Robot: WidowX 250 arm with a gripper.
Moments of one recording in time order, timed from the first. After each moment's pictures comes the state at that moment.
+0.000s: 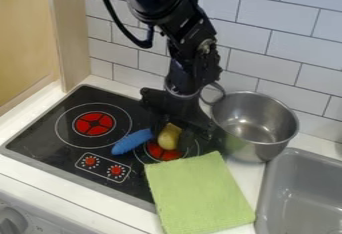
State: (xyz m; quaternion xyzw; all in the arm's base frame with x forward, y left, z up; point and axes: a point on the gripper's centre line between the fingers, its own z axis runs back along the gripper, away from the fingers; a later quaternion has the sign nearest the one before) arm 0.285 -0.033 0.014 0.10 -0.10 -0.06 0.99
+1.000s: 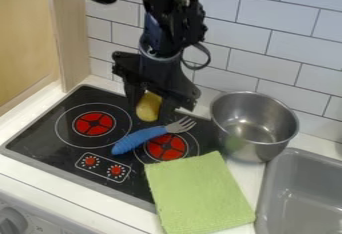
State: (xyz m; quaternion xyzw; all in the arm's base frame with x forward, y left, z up) arm 0.259 -0.015 0.074 0.12 -0.14 -0.03 0.98
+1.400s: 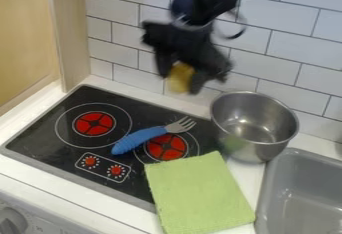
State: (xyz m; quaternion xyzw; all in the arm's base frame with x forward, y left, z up) arm 0.288 -0.052 0.108 0.11 -0.20 -0.07 0.97
